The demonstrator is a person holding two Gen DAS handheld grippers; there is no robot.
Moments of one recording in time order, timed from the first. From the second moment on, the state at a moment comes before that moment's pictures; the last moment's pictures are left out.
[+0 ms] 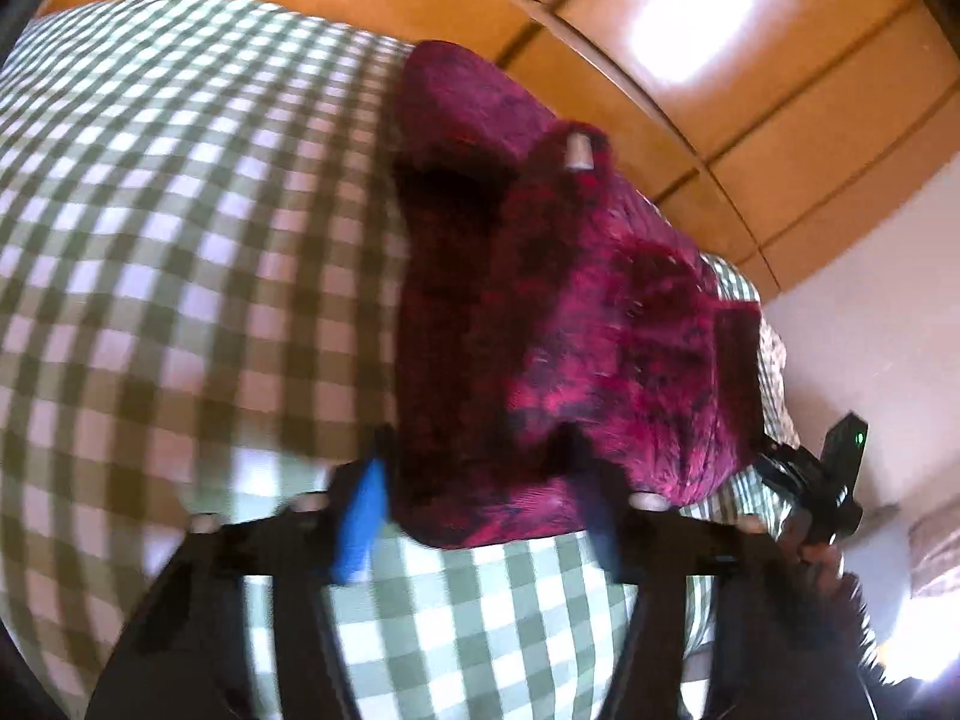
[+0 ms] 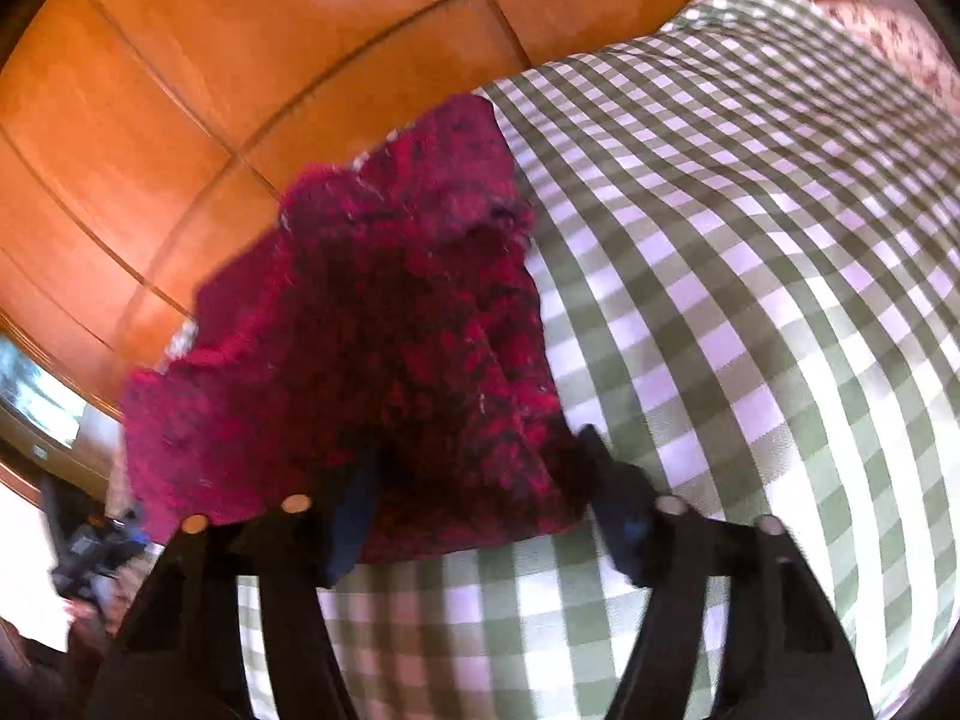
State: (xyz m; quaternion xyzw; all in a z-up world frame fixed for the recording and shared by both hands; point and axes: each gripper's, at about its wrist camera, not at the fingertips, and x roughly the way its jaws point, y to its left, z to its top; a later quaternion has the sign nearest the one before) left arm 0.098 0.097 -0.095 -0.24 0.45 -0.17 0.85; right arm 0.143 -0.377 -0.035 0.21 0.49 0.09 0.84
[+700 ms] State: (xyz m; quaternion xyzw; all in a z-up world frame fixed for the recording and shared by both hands) left arm -0.029 0.110 -0.084 -0.24 0.46 -0.22 0.82; right arm 0.027 -0.400 -0.008 0.25 0.51 0.15 0.81
